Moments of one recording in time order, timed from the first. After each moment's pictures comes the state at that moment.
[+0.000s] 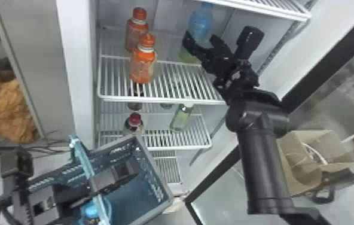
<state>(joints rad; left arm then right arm) 0.33 0.11 0.01 -1.84 1.28 1.20 -0.73 -0.29 -0.15 -0.12 -1.48 -0.21 0.26 0.33</state>
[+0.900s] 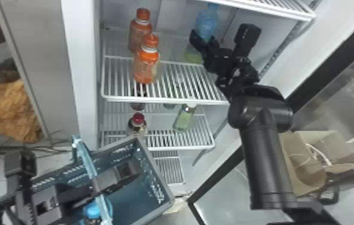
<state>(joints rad) 0.33 0.11 0.01 -1.84 1.28 1.20 -0.73 -0.31 -0.16 -0.11 -1.46 -0.14 0.32 0.30</state>
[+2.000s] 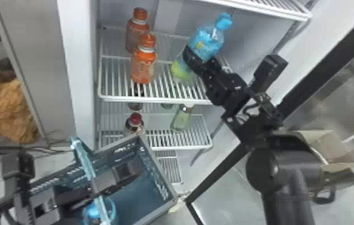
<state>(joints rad) 0.34 0.11 0.00 -1.84 1.29 1.19 -0.73 0.15 -0.18 -0.14 -2.05 -0.33 0.37 0.39</state>
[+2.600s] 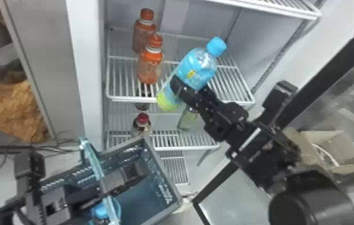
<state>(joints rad) 0.35 0.11 0.00 -1.84 1.30 1.18 -0.73 0.40 -0.17 -0.13 -2.31 -0.44 0.50 0.44</state>
